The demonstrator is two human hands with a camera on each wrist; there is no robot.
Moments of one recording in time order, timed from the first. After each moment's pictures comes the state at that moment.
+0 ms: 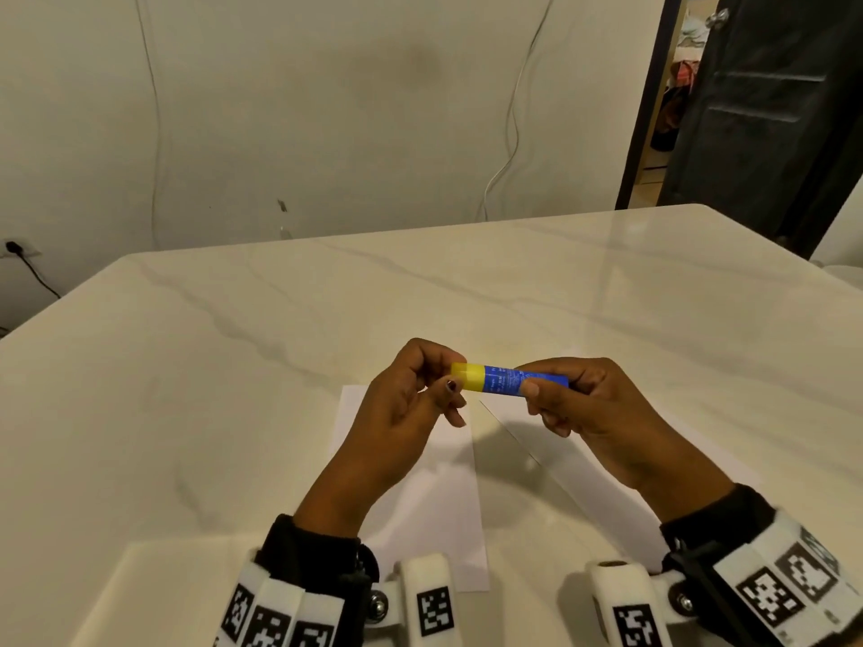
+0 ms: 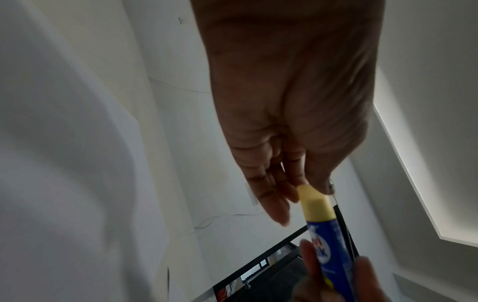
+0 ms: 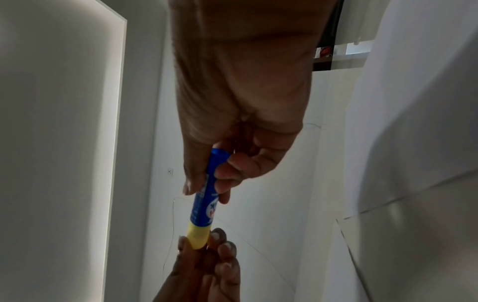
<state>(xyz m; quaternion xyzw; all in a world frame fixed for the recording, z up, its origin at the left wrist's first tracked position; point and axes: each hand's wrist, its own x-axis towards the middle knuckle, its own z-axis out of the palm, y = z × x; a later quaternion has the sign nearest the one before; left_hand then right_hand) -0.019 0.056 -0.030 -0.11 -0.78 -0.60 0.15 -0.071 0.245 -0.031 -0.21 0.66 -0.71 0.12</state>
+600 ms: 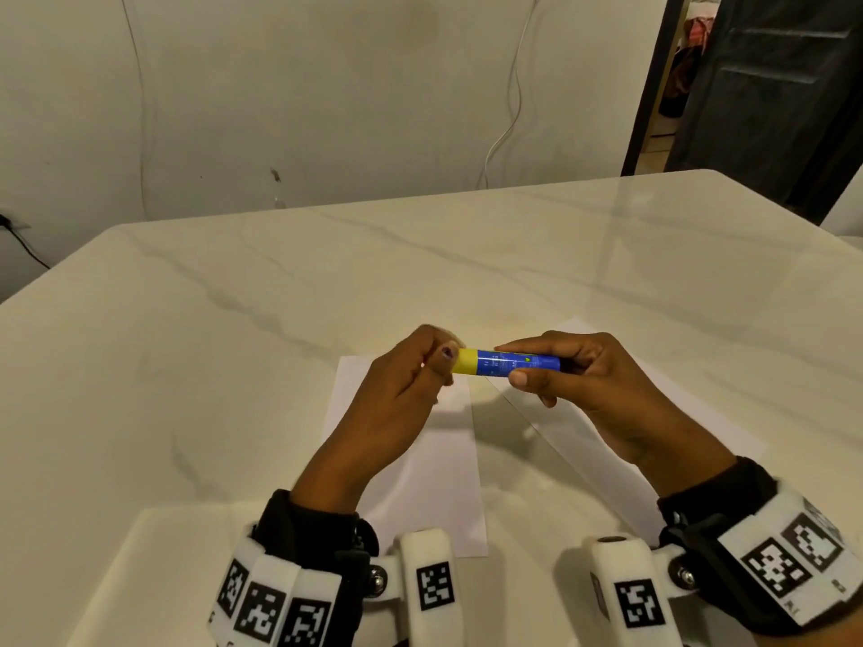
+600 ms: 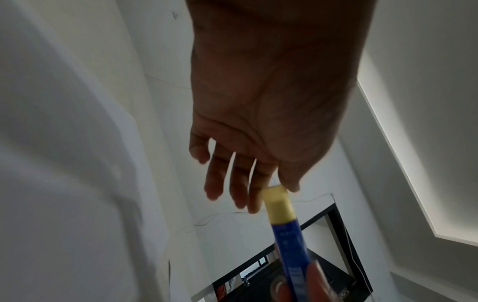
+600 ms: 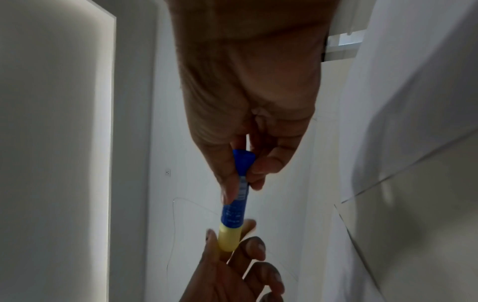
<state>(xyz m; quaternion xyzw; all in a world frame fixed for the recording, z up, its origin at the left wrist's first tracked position) -0.017 0.054 -0.037 -0.06 -0.86 -0.50 0.10 -0.070 0.243 -0.041 -0.21 0.69 -0.69 0.12</state>
